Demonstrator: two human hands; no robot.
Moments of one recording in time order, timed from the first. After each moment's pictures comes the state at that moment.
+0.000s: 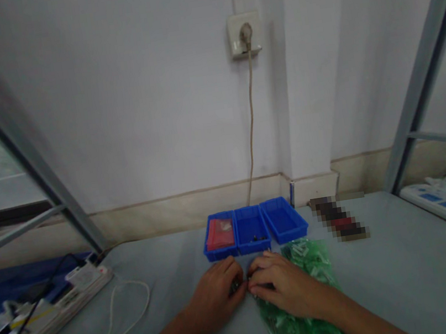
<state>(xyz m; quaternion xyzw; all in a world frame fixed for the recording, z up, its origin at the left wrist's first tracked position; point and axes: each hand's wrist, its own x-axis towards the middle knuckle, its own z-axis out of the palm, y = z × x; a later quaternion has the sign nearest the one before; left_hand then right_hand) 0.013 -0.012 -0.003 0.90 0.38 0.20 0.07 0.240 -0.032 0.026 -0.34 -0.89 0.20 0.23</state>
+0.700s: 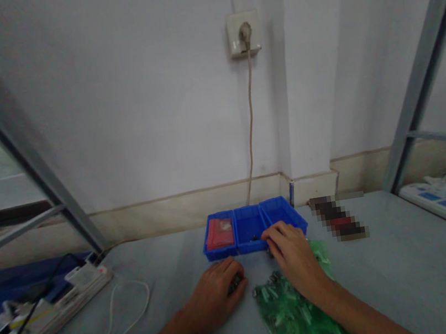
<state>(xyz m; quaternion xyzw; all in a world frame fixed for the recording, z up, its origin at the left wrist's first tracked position) 0.011 -0.011 -0.003 0.90 0.38 0.19 0.07 0.259 -0.003 0.007 -0.50 -0.77 0.01 0.39</state>
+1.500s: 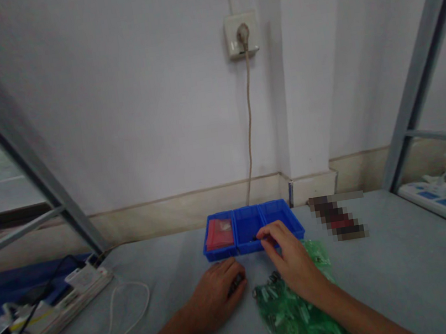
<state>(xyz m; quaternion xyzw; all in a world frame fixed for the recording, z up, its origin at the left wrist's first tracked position) 0.009 -0.012 0.002 0.91 0.36 0.18 0.07 0.248 -0.012 0.017 -0.44 -0.73 0.15 0.50</state>
